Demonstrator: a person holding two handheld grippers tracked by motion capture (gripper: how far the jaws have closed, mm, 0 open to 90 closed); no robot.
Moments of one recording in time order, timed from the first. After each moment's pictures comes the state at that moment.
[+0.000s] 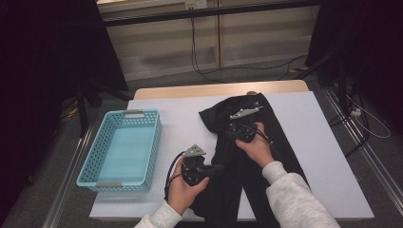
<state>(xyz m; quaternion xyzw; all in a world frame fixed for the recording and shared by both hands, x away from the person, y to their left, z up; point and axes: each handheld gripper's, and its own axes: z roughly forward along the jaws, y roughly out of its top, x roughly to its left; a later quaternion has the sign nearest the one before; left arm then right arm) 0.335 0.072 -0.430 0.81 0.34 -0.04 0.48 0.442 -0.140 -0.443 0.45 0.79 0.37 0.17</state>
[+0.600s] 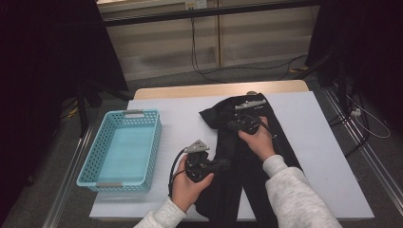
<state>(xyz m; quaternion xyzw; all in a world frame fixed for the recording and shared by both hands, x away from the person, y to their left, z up) 0.338 0.052 -0.408 0.79 0.32 -0.05 0.52 0.453 -0.156 -0.423 0.48 0.76 0.41 0.15</state>
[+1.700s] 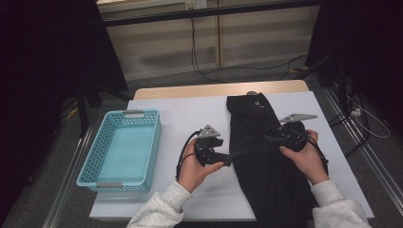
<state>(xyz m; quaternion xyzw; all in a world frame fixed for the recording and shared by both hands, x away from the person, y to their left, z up) 0.382 0.038 -0.414 0.83 0.30 0.04 0.47 0.371 -0.258 -0.416 0.51 0.75 0.36 0.21</state>
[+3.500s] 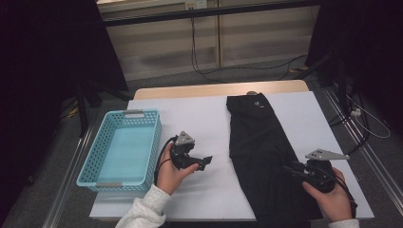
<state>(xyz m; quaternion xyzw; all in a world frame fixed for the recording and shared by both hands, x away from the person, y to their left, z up) 0.390 0.103 -0.439 0.84 0.33 0.09 0.43 0.271 -0.291 -0.448 0.54 0.73 0.38 0.18</state>
